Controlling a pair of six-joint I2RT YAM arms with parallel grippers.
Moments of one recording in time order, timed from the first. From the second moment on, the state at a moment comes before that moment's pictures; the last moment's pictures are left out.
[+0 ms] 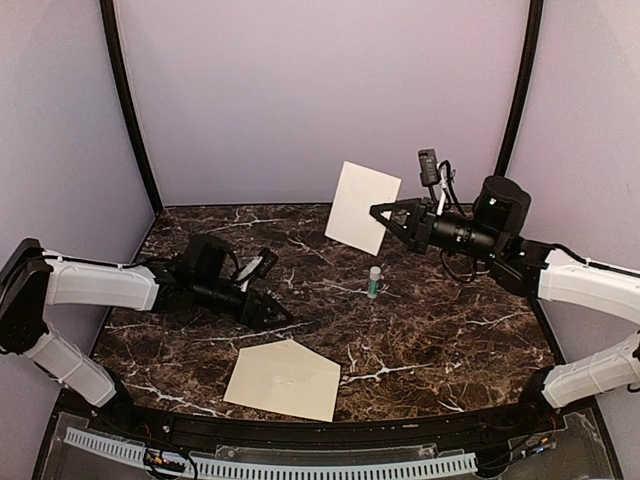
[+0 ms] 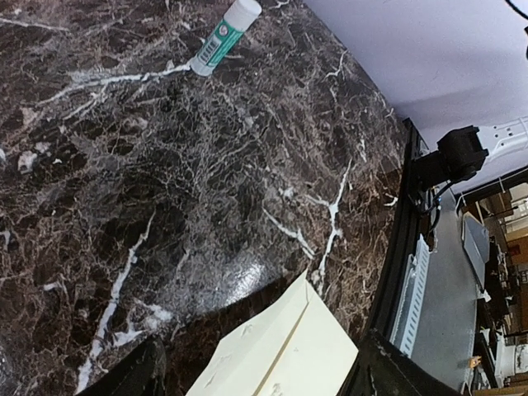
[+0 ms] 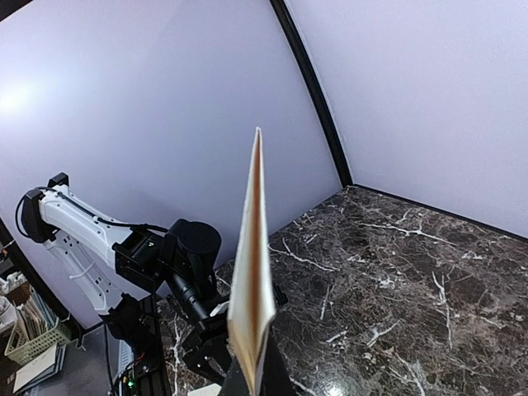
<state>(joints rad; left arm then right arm) -0.67 1.44 0.72 0.03 0.62 -0.32 0.73 1.18 0.84 0.37 -0.44 0.39</state>
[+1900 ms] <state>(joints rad) -0.68 1.36 0.64 0.06 0.02 -0.83 0.69 1.17 0.75 0.37 -0.42 0.39</state>
